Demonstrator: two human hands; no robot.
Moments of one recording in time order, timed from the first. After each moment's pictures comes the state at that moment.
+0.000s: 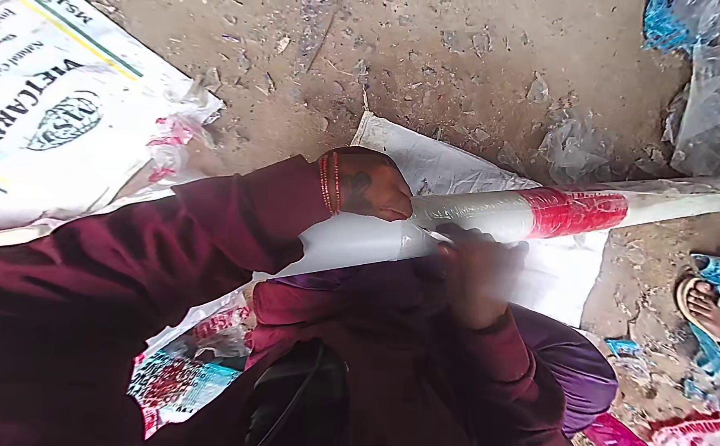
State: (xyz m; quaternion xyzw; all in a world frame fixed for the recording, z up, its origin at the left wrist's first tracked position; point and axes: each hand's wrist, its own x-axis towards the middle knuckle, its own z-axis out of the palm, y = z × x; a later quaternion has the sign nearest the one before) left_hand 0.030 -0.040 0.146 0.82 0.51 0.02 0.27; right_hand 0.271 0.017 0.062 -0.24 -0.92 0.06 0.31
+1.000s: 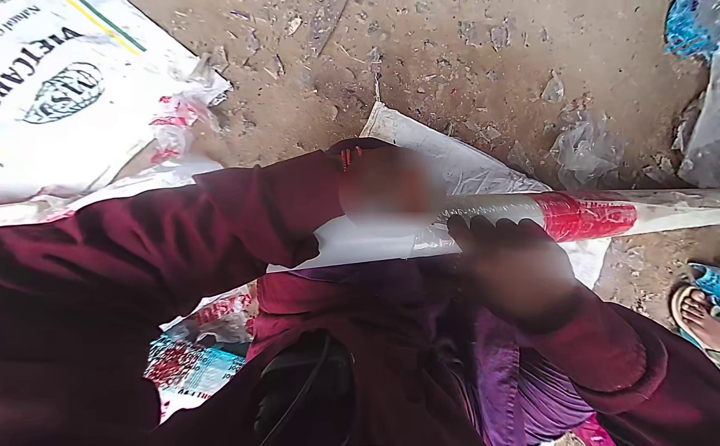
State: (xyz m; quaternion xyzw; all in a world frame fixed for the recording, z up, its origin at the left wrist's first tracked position) left_hand 0.001 -0.028 0.019 0.88 0.34 0.31 0.09; right_hand 0.257 0.046 0.121 -0.02 -0.99 -0.10 0.03
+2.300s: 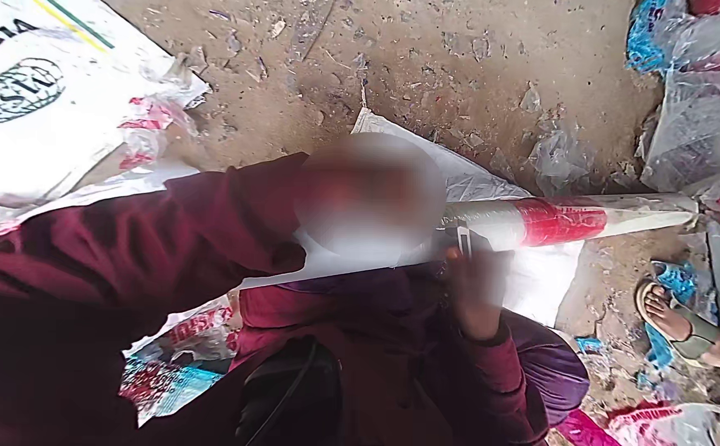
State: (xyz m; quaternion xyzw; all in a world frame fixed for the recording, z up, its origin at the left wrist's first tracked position) left_hand 0.012 -0.020 0.105 0.79 0.45 0.18 0.37; right_hand 0.281 0.016 0.053 -0.29 -0.83 0.38 0.29
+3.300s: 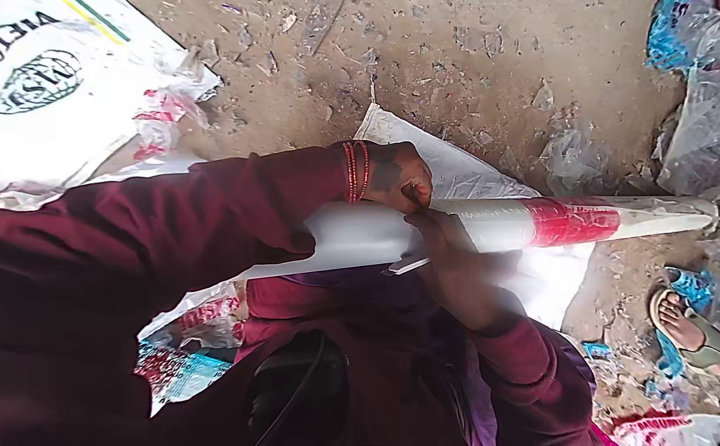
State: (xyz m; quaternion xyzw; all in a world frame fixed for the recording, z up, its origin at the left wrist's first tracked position) left_hand 0.010 -0.013 0.083 0.78 0.44 0.27 0.34; right_hand 0.241 0.020 0.079 -0.08 -0.97 0.18 0.14
